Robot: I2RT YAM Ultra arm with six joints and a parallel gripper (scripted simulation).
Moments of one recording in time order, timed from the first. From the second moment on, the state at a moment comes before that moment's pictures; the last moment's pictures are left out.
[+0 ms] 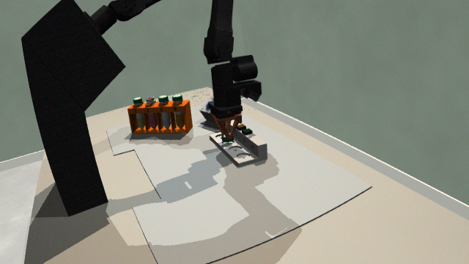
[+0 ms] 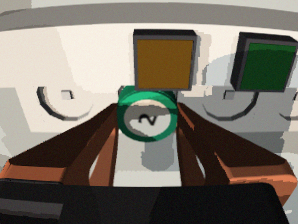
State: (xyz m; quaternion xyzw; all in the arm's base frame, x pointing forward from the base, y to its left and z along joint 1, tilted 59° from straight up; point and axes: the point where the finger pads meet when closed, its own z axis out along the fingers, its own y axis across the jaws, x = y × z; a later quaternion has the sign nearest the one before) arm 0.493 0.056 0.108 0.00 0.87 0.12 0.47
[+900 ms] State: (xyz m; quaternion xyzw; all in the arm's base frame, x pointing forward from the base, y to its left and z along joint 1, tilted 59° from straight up) arm 0.501 0.058 0.102 0.00 0.87 0.12 0.47
